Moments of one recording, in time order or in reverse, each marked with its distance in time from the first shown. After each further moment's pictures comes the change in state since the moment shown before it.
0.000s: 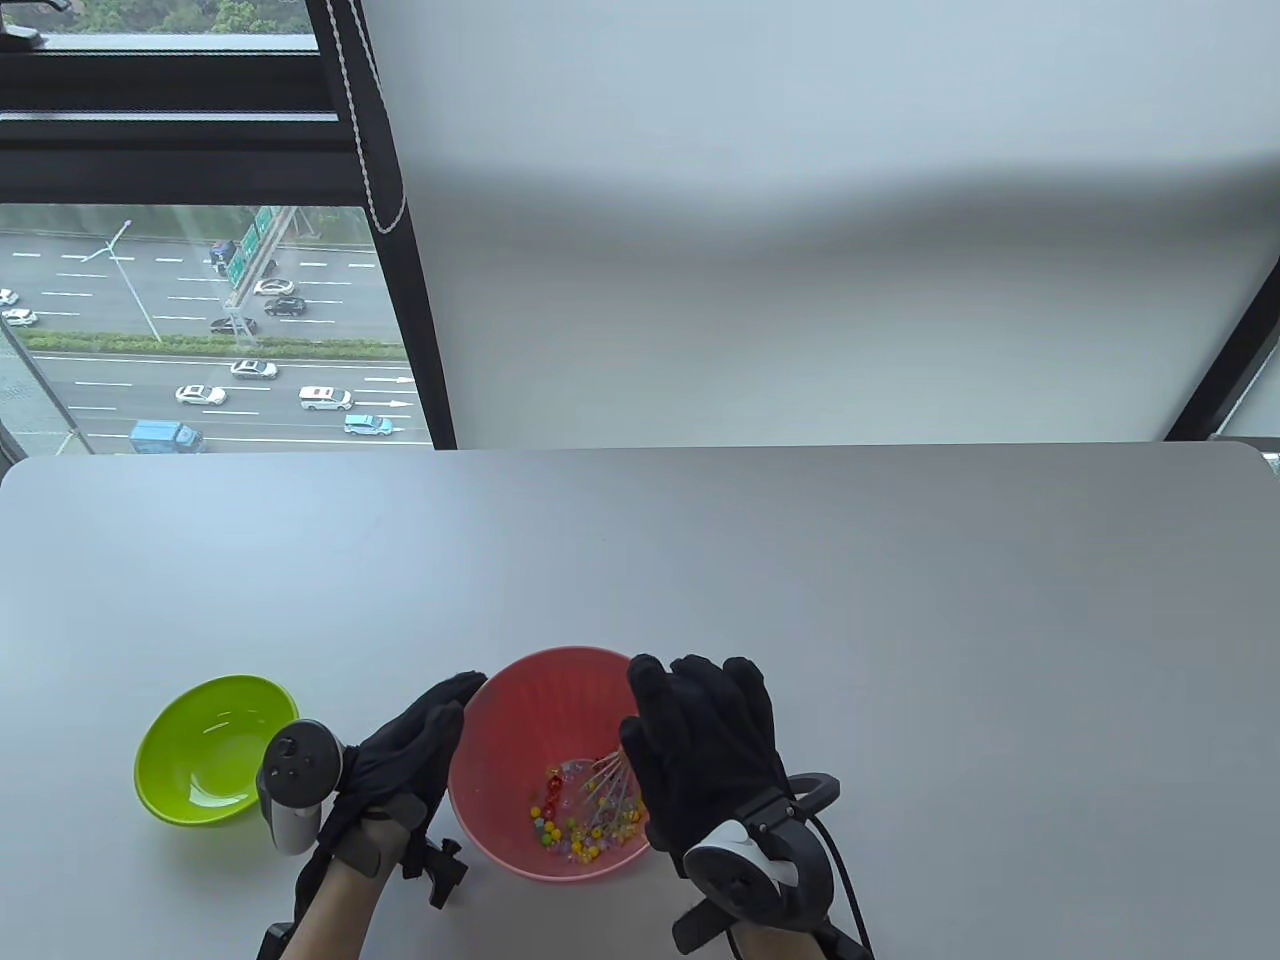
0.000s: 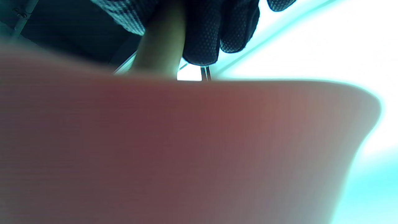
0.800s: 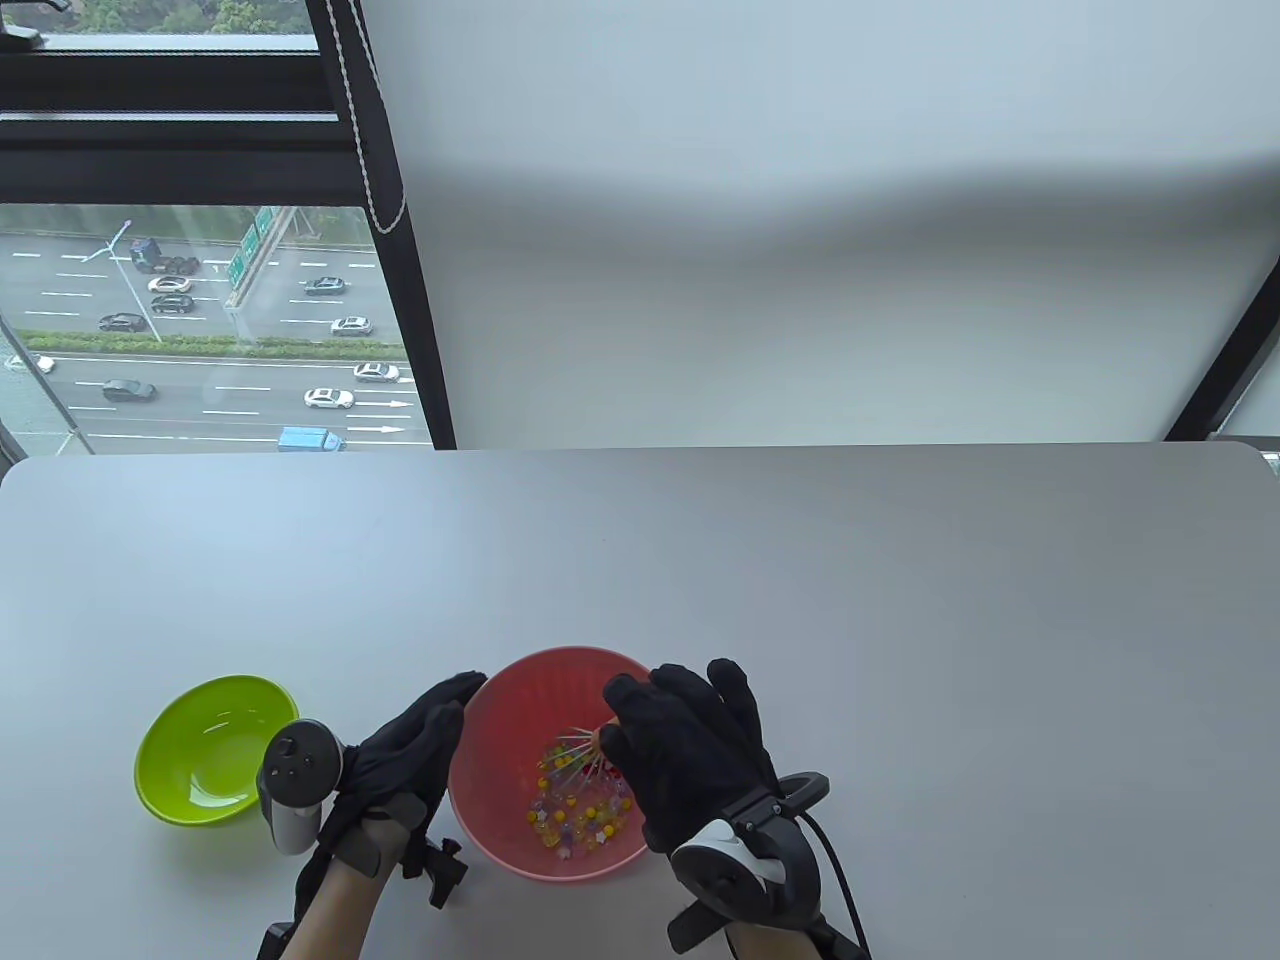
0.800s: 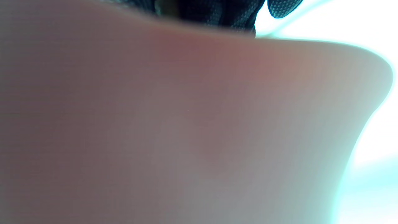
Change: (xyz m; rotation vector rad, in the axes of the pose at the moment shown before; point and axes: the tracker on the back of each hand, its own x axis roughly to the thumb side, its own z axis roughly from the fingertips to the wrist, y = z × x) left_hand 0.000 0.000 0.000 -0.001 0.001 0.001; right_hand 0.006 0.005 0.000 0.031 -0.033 0.032
